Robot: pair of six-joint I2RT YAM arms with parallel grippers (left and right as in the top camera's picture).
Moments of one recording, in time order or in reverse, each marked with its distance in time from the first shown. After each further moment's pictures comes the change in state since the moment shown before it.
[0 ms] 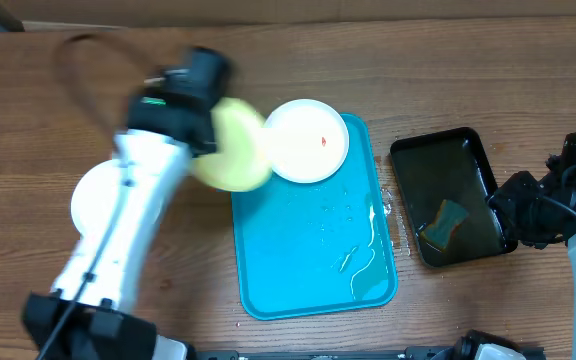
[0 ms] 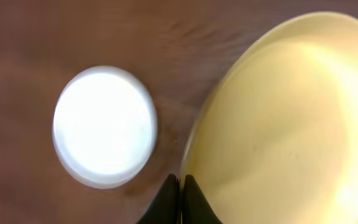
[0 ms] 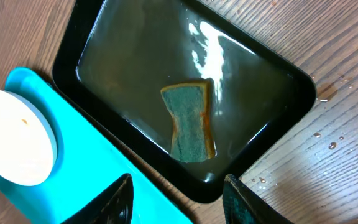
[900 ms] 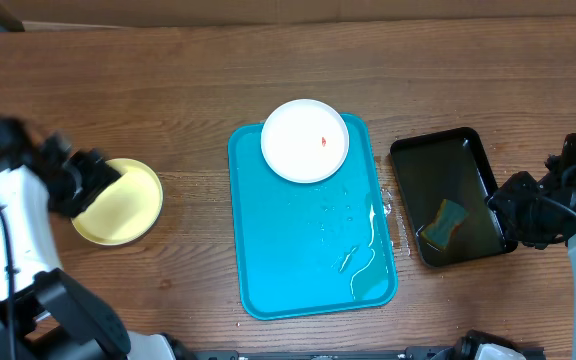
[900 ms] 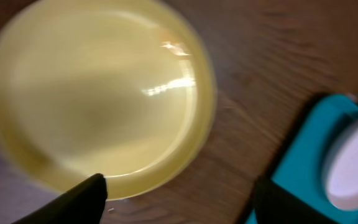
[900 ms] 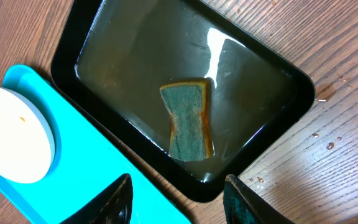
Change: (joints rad) left arm 0.692 0.000 -0.286 0.242 0.727 0.310; right arm 0.000 0.000 0.000 -0.003 0.000 -0.013
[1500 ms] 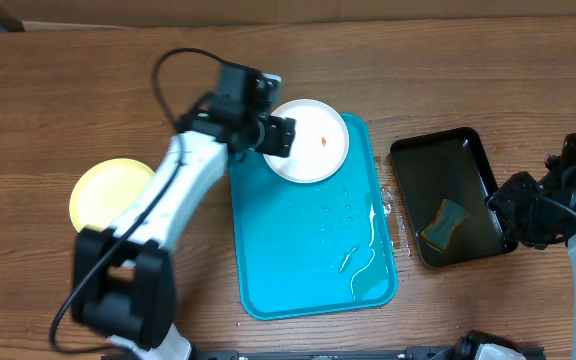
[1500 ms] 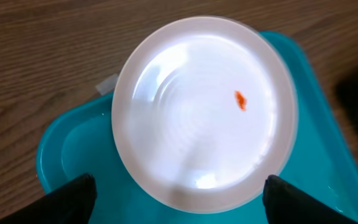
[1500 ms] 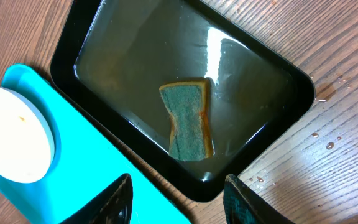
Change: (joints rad) left arm -0.833 0.171 0.038 0.436 -0.234 -0.001; right arm 0.000 0.000 0.000 -0.001 0.000 -0.001
